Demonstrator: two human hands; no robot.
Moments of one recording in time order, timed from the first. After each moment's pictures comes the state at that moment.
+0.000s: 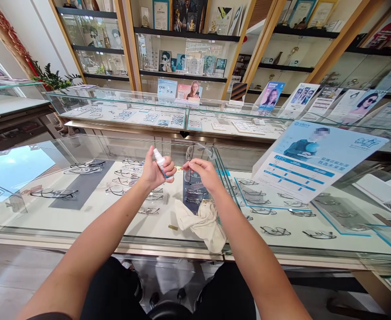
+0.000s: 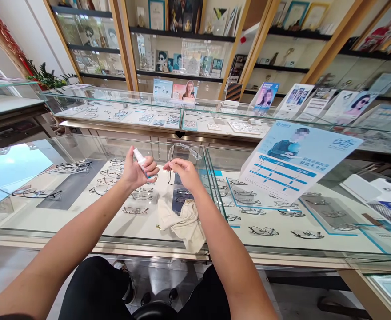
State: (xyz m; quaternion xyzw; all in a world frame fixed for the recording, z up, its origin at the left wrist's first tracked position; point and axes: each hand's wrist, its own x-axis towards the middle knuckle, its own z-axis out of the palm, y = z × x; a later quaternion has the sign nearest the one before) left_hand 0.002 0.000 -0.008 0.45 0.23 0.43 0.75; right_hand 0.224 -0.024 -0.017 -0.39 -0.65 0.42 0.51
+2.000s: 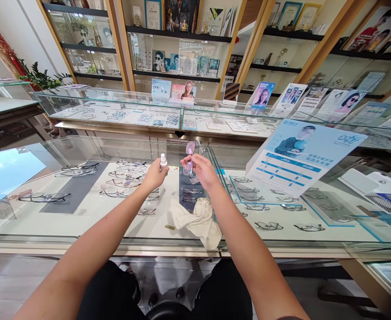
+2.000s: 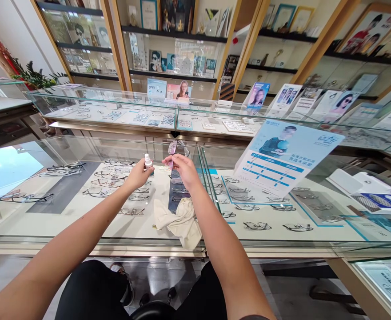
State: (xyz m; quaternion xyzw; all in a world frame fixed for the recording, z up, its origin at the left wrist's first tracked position) left_hand 0.009 0.028 -0.063 0.67 0.54 0.39 0.32; right_hand 0.227 -0.019 -0.015 -0.32 -0.53 0.53 0.58
